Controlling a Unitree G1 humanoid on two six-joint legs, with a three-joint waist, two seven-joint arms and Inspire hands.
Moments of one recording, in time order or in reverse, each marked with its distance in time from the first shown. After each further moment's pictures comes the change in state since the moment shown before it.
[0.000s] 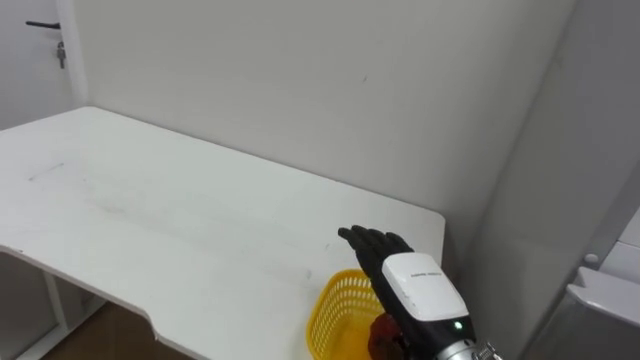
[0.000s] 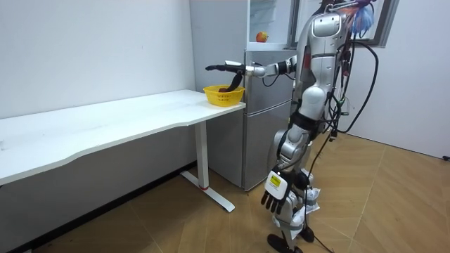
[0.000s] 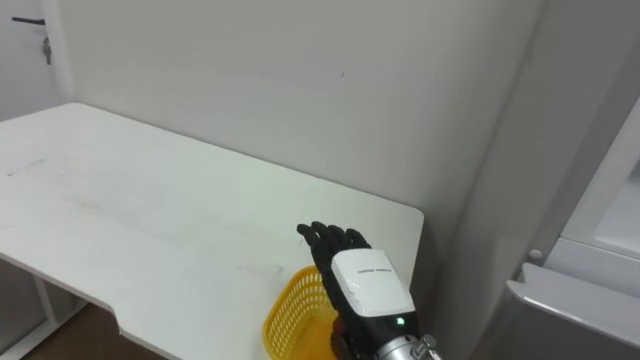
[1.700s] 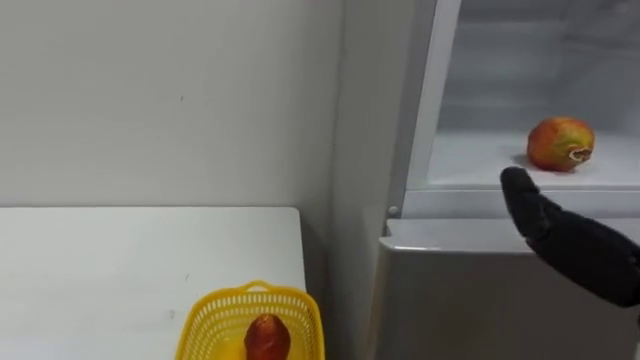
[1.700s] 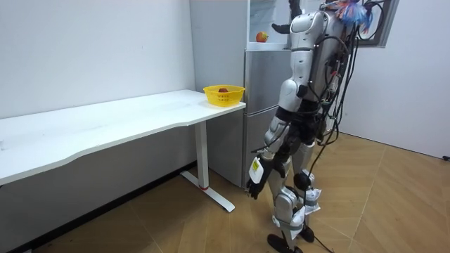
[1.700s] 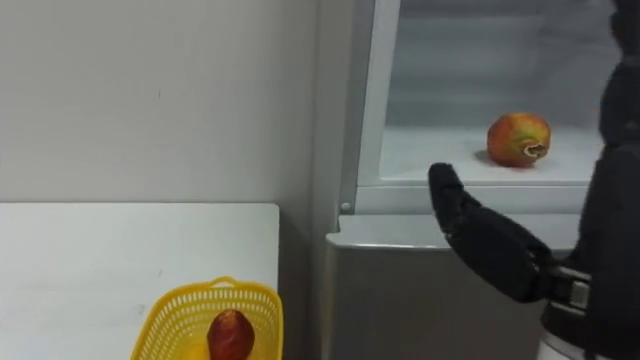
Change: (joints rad) left arm 0.082 -0.077 0.014 0.062 -0.013 -0.066 0.098; right arm 0.326 0.070 -0.540 -0.781 0.320 -0.178 -0.332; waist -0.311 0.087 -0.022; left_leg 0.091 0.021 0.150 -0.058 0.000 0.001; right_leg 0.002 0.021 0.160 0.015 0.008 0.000
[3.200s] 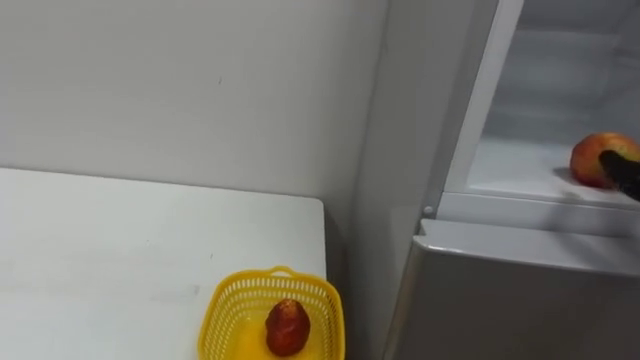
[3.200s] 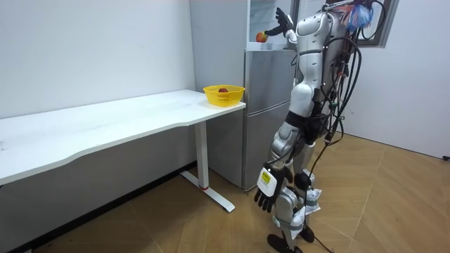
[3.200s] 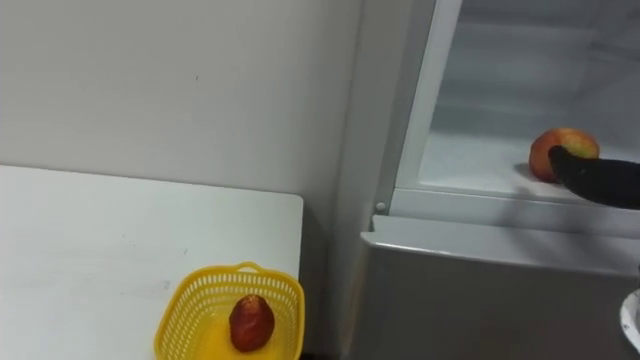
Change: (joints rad) left arm 0.063 0.062 0.169 -0.085 0.008 0.030 -0.091; right arm -0.374 -0.321 -0.131 0.653 0.504 0.177 0.211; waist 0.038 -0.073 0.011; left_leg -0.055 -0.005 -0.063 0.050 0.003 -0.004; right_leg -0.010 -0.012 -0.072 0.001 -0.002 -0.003
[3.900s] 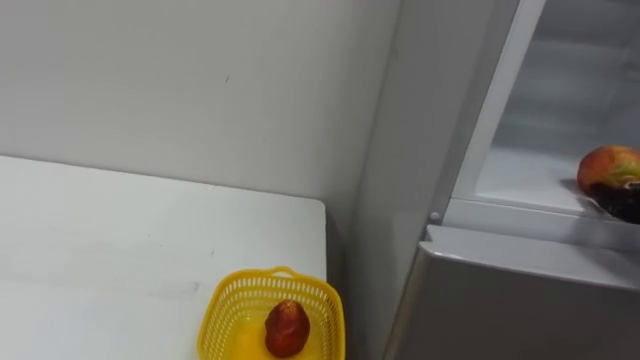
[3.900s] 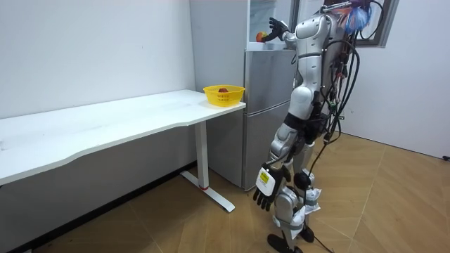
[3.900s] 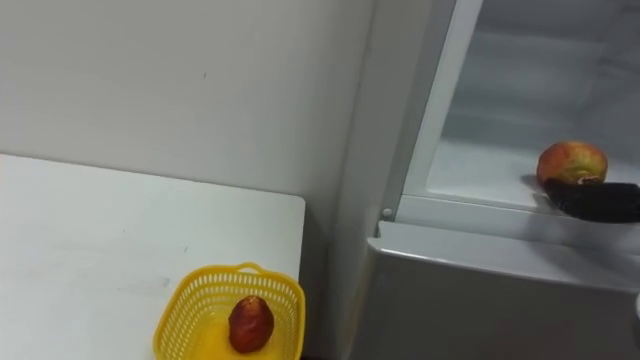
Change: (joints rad) left arm 0.030 0.021 0.008 -0.055 0.003 0.038 -0.019; right arm -0.109 -0.056 0.048 0.251 0.183 0.067 0.122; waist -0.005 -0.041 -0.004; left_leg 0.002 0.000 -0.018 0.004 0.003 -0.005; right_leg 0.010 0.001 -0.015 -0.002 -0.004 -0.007
